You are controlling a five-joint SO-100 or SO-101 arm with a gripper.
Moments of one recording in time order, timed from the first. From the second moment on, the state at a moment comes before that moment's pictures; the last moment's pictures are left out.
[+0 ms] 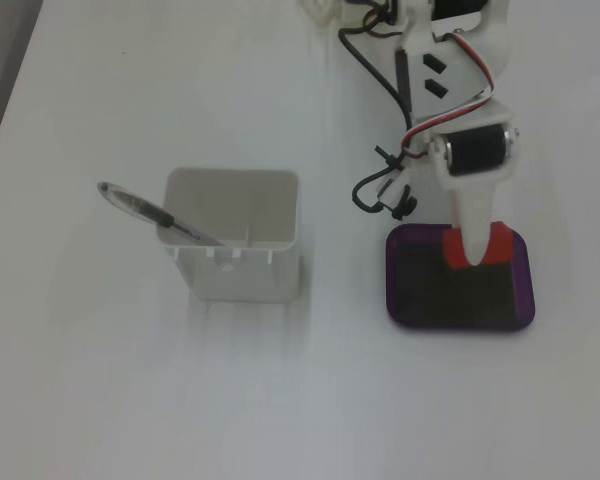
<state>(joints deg) -12.0 83.1 87.2 34.0 -1.5</state>
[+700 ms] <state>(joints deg) -8.4 82.4 95.5 35.9 -1.6</state>
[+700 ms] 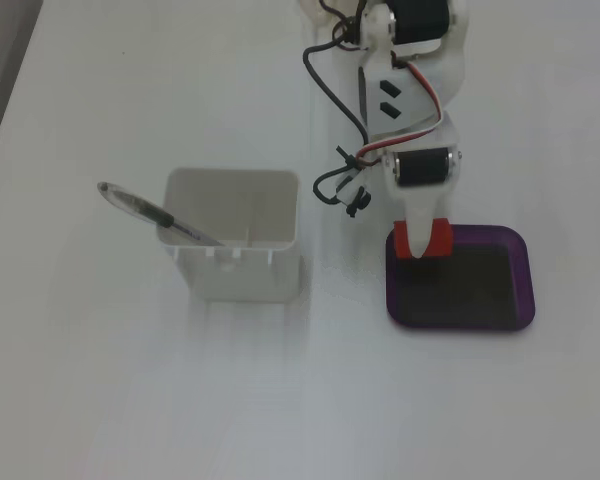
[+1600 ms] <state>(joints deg) -11.8 82.4 95.5 35.9 -1.5</state>
